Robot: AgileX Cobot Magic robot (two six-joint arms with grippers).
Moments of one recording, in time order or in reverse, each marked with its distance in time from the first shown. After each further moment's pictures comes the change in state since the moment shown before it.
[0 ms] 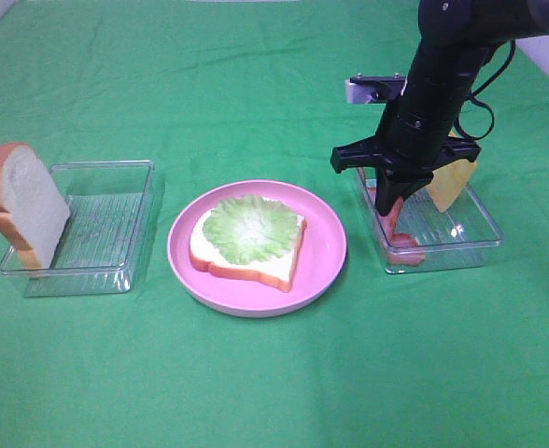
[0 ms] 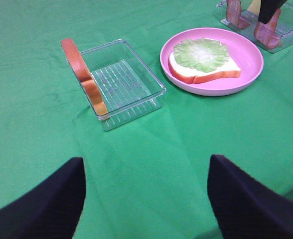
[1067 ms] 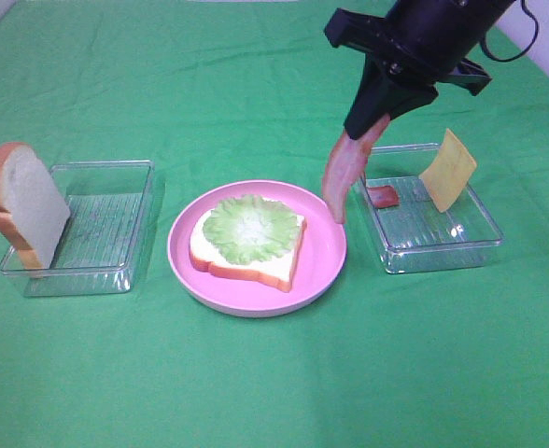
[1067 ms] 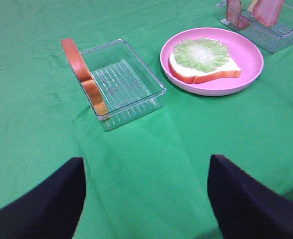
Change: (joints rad) left arm 0.000 0.000 0.000 0.000 0.000 0.000; right arm 0.000 -0.296 0.000 0.366 0.175 -0.156
